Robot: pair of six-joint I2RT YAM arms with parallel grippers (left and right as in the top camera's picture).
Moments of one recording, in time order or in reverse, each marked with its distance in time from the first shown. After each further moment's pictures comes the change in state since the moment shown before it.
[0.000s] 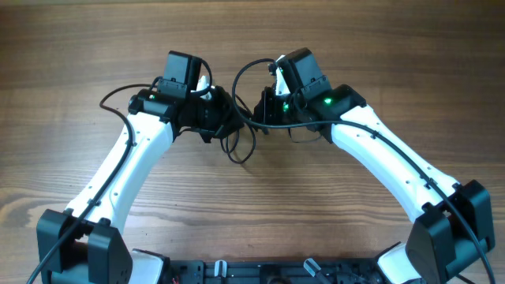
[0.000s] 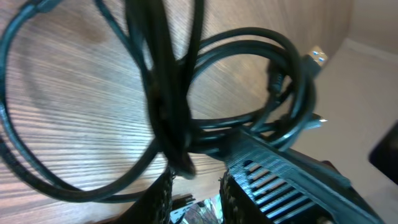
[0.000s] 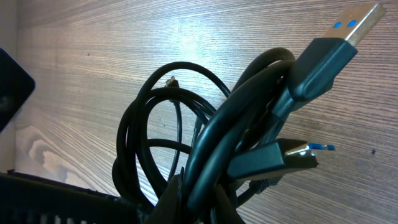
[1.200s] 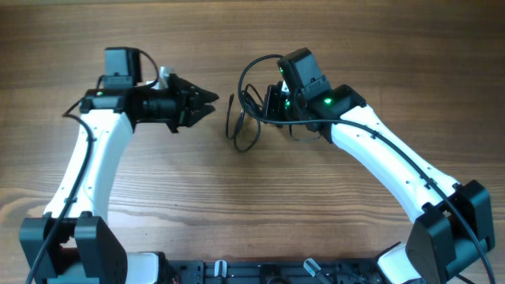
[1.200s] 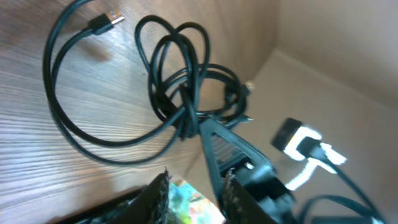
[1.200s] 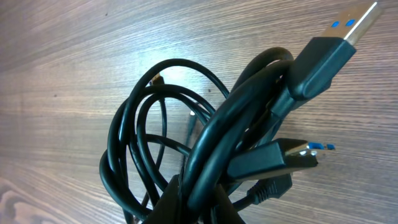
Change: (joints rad) left arm 0.280 0.000 0.000 -0.004 0.279 0.085; right arm 0.000 0.000 0.000 0.000 0.162 0.097
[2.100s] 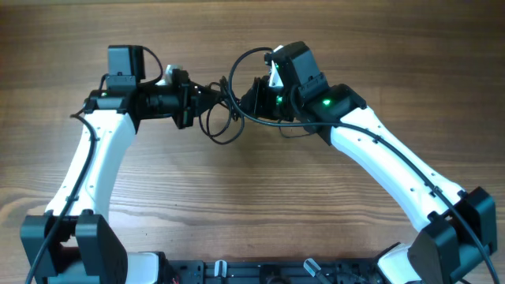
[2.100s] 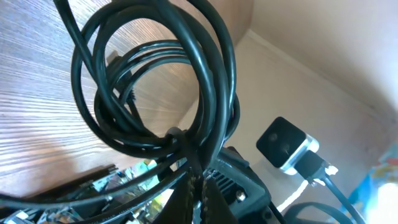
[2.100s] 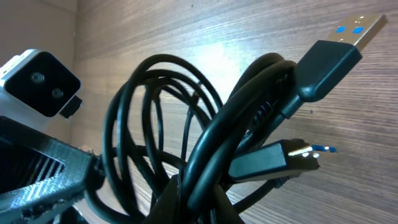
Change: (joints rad) left arm 0.007 0.002 -0.014 0.121 0.161 -0.166; right arm 0.031 -0.020 0.045 0.053 -0.163 0.065
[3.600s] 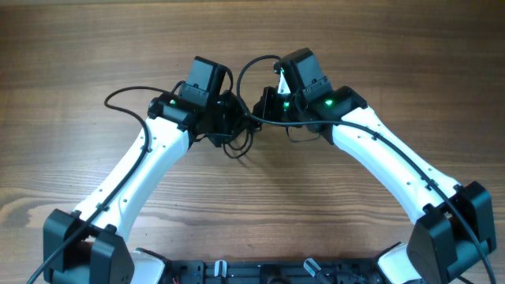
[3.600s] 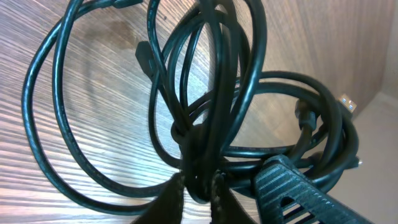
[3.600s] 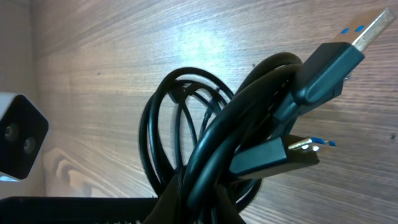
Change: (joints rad) left arm -0.416 -0.005 0.026 -0.106 -0.720 -0.104; right arm -0.032 0.011 -0.061 -0.014 -0.001 -0.010
